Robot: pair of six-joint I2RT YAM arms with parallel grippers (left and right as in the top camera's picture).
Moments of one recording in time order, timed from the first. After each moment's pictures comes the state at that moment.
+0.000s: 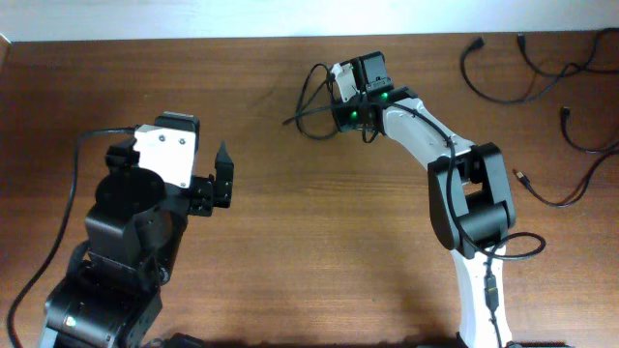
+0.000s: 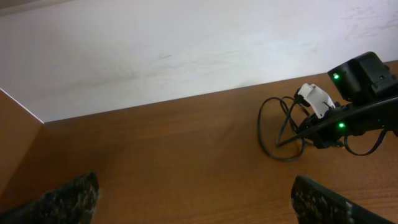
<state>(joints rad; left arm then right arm) -0.35 0.90 1.29 -0.78 -0.31 0.05 0.33 2.33 1.78 -0.40 -0.20 -0.09</state>
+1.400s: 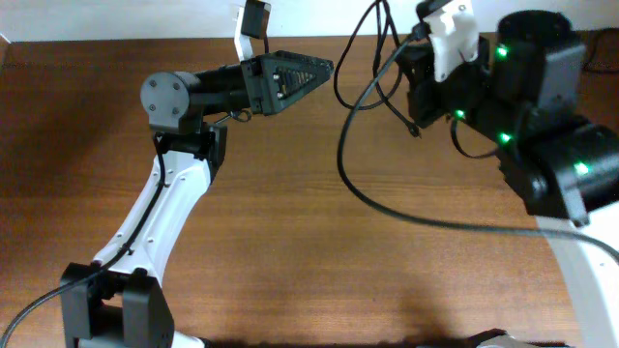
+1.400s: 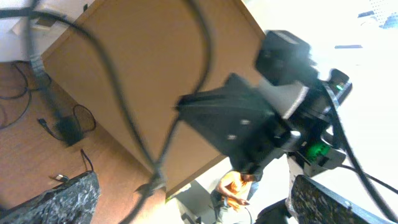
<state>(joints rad) -0.19 1.64 1.27 1.00 1.25 -1.46 0.33 1.41 1.83 -0.82 -0.23 -0.16</state>
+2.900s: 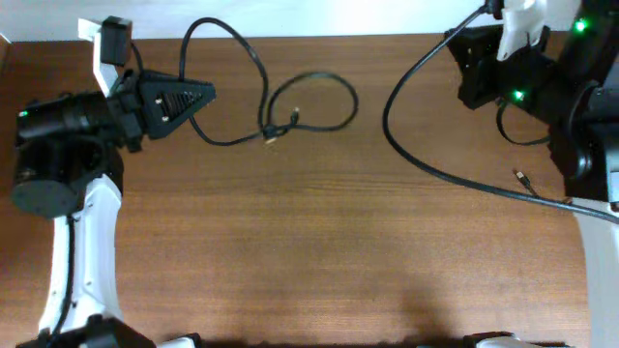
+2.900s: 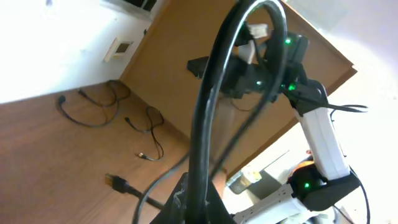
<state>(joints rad) 0.26 1.48 1.28 1.55 1.57 -1.95 0.10 1.43 1.88 -0.85 -0.43 -0.10</state>
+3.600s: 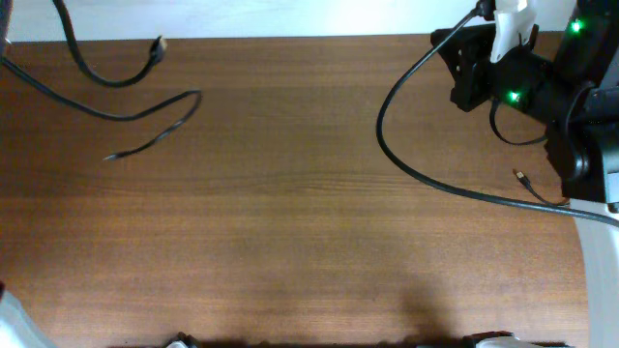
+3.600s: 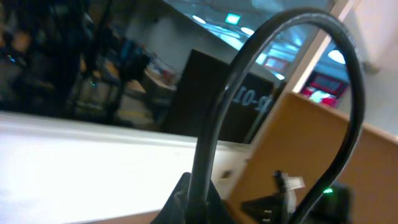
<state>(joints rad) 0.71 1.28 2.05 -0.18 1.24 -1.00 0.12 1.43 1.88 -0.82 -0.50 -0.10</state>
